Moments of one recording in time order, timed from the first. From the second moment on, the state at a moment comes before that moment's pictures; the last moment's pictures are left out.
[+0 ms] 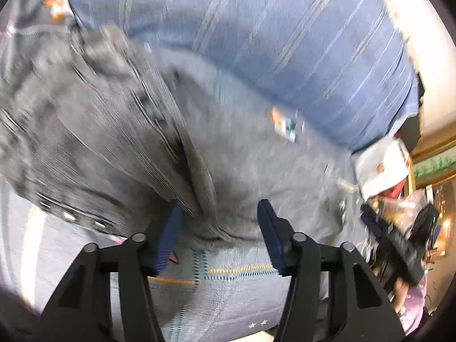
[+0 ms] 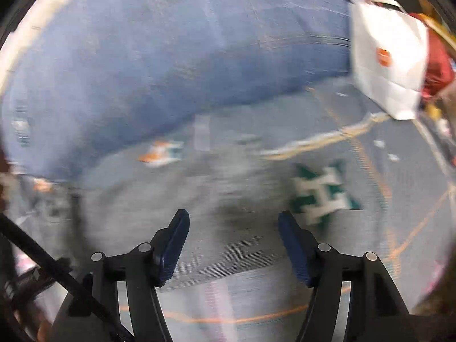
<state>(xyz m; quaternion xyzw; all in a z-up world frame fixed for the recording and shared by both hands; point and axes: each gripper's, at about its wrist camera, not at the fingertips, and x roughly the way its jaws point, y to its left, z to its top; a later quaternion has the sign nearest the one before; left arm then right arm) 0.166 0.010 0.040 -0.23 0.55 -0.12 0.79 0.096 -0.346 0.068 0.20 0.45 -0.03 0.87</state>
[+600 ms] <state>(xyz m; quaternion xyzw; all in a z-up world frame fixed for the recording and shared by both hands) 0.227 0.174 0.037 -0.31 0.53 0.01 0.79 0.282 -0.090 -0.024 0.18 0.55 0.24 0.78</state>
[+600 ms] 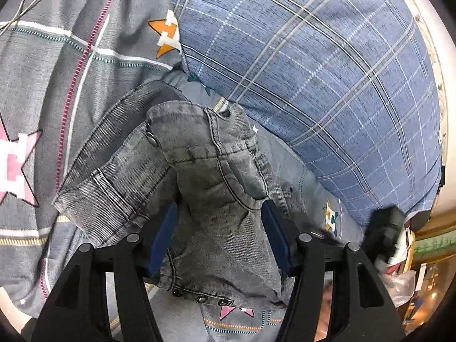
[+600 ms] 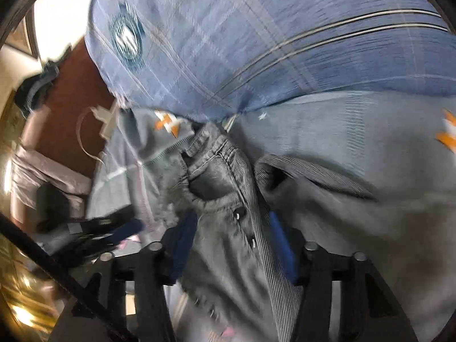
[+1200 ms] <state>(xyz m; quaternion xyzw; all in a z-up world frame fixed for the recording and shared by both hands) 0.230 0.172 0.030 -0.31 0.55 0.01 0.78 0.247 -0.075 0.010 0.17 0.49 0.21 0.83</state>
